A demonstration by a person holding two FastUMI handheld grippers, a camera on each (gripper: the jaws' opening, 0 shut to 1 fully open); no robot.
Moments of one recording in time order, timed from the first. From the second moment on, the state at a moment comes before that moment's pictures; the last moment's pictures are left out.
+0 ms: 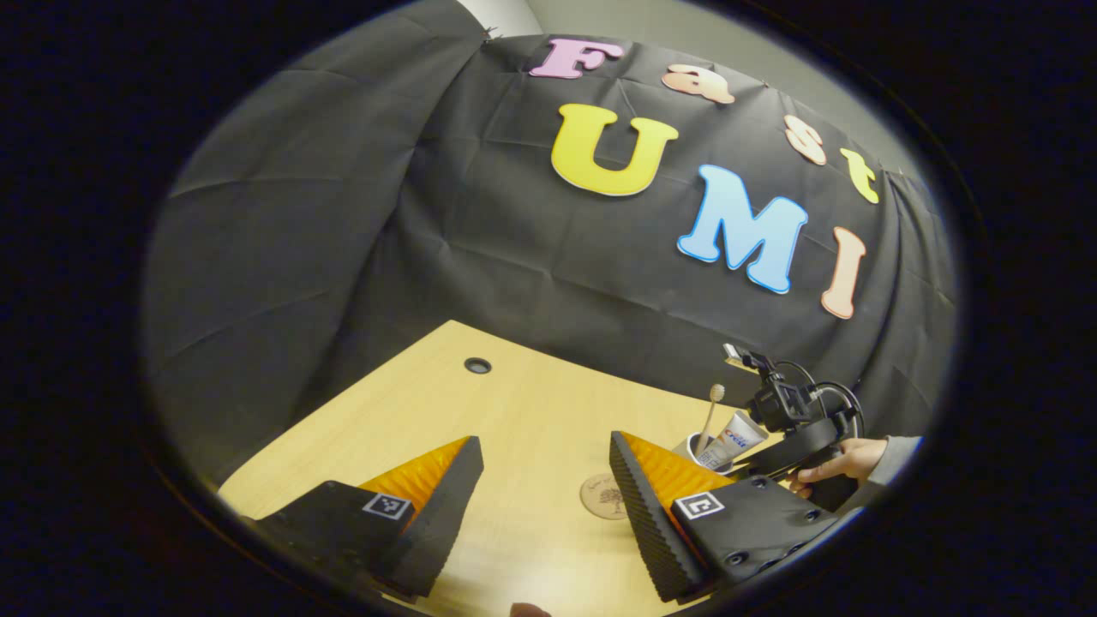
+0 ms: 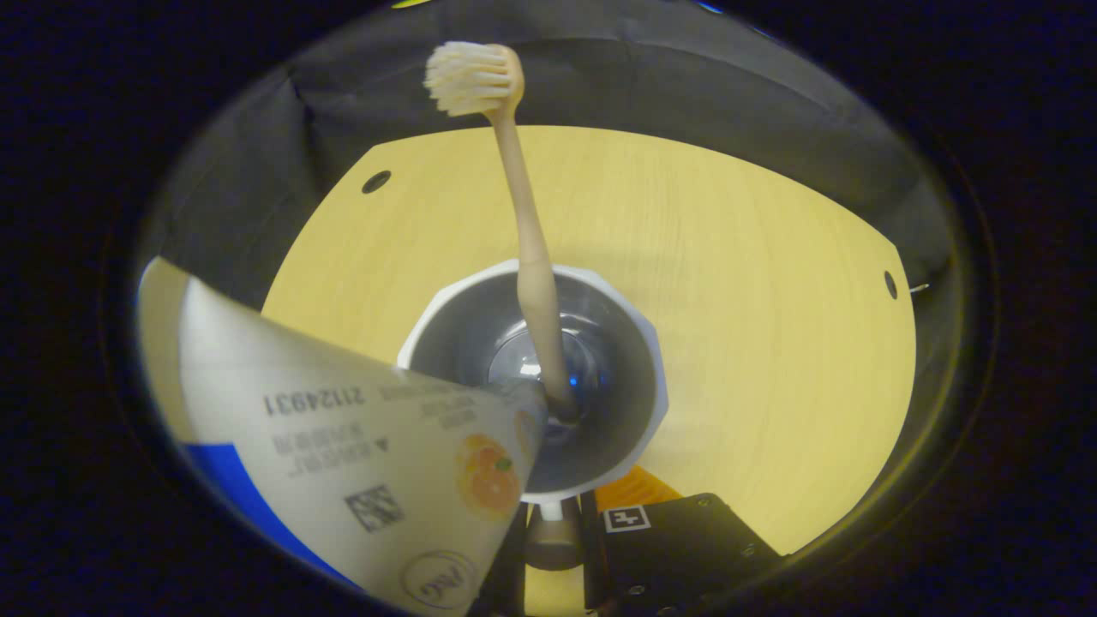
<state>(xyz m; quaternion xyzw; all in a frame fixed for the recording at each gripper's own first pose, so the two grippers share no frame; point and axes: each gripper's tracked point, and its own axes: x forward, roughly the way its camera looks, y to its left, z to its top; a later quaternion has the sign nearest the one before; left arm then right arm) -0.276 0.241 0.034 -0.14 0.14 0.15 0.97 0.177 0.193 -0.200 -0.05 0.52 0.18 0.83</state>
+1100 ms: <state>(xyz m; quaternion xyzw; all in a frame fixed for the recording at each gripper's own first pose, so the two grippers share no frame) -0.317 0.280 0.025 -0.16 0.15 0.17 0.96 0.169 0.251 -0.214 -0.09 0.54 0.19 0.82</state>
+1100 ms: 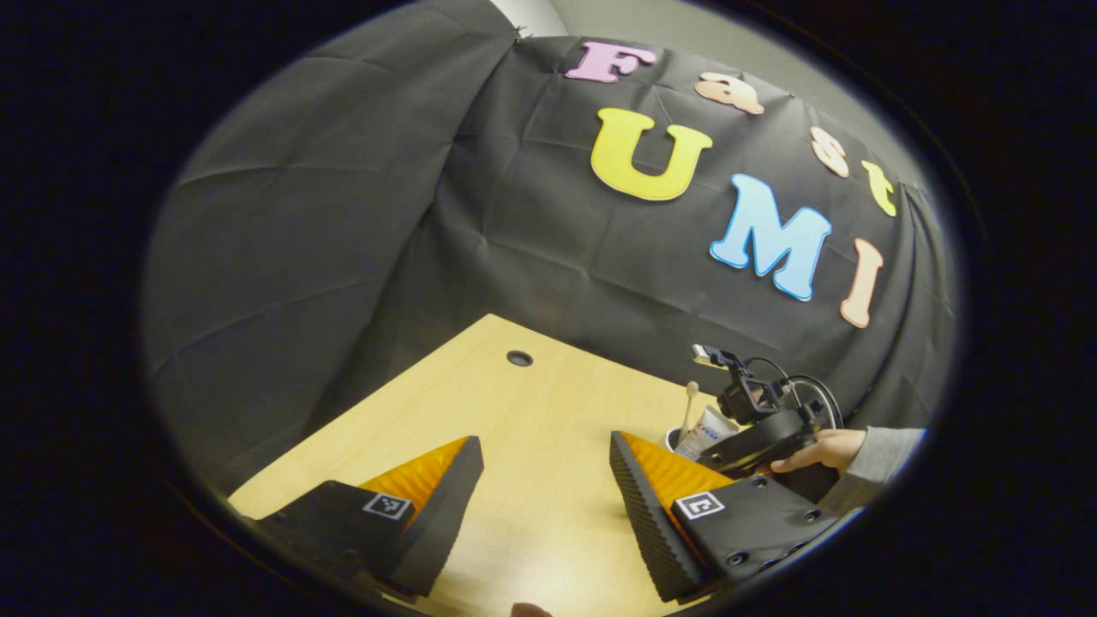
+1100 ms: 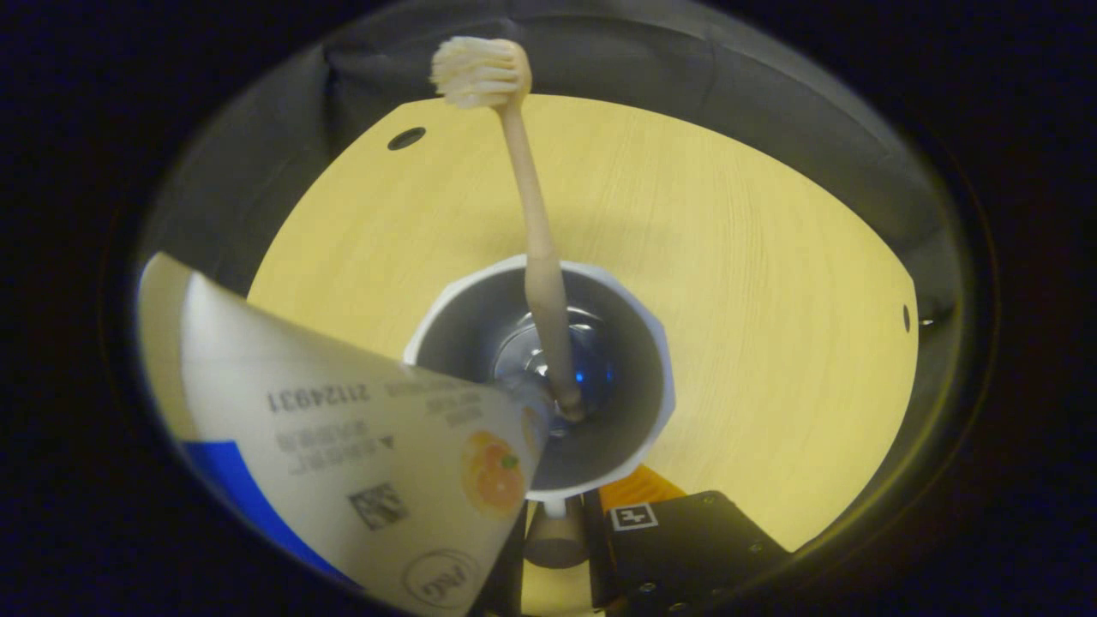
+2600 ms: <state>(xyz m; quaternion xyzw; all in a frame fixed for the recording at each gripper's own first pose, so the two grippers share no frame) -0.249 0.078 0.139 -0.05 0.05 0.03 1.00 0.061 0.058 0.059 -0.03 -0.03 0.08 1.00</state>
